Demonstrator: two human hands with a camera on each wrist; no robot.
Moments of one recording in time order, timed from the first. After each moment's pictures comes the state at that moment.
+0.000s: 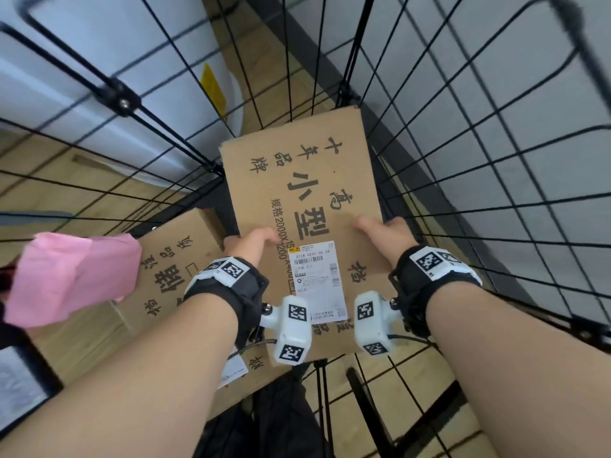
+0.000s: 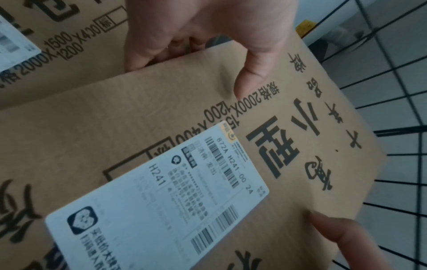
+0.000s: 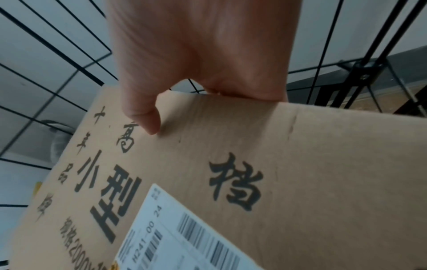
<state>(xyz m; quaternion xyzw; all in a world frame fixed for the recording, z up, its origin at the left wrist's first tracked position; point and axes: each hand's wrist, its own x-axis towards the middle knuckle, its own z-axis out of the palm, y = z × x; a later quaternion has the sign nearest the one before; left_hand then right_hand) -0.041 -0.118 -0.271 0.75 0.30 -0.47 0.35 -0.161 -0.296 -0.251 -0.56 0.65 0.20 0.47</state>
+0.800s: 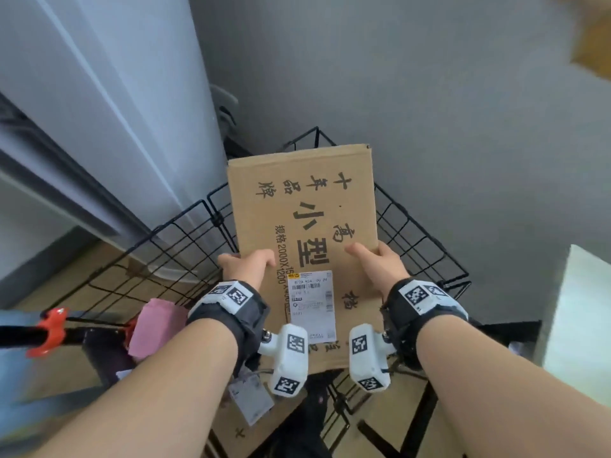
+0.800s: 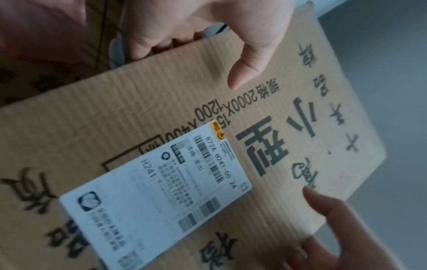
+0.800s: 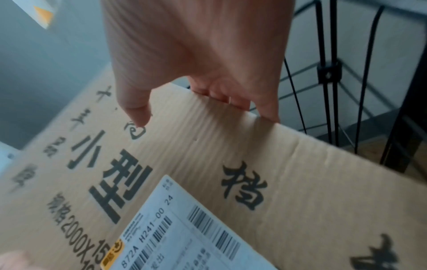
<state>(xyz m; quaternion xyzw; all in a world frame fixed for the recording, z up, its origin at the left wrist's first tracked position) -0.042 -0.071 0.002 0.76 0.15 -0.38 0.50 -0.191 -0.212 0.016 -0.60 0.59 -0.03 0.54</state>
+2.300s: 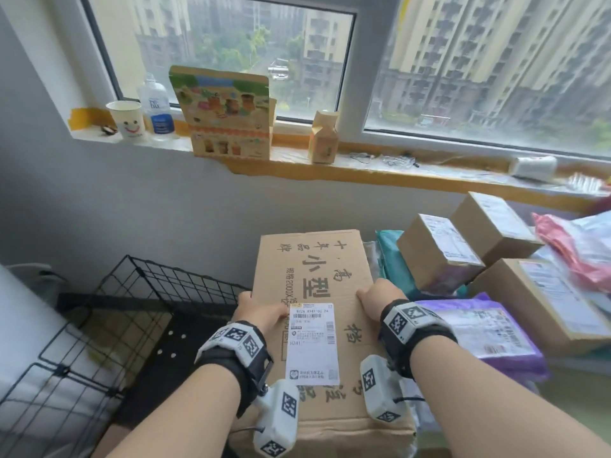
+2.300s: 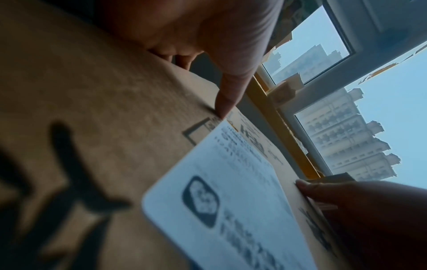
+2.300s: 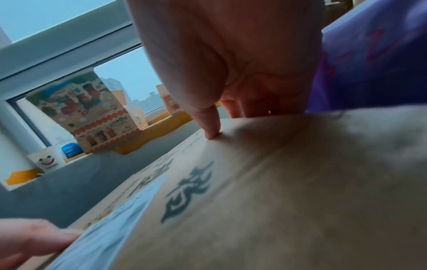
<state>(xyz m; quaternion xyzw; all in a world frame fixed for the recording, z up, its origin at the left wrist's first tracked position) -0.304 -0.150 0.183 0.78 -0.29 -0.49 0.27 -0.512 -0.195 0.228 -0.53 0.80 0.01 0.28</state>
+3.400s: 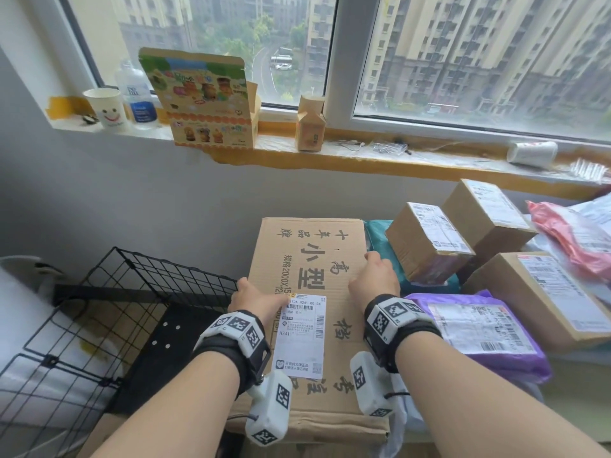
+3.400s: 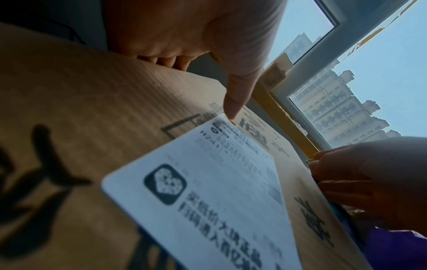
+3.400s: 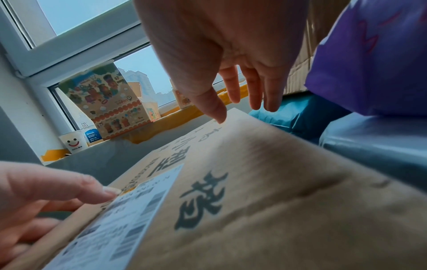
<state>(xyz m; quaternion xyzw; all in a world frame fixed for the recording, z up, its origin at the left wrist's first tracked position) -0.343 -0.162 0.176 0.80 -0.33 -0.44 0.24 -0.533 -0.195 0.230 -0.59 0.78 -0.11 0.20</state>
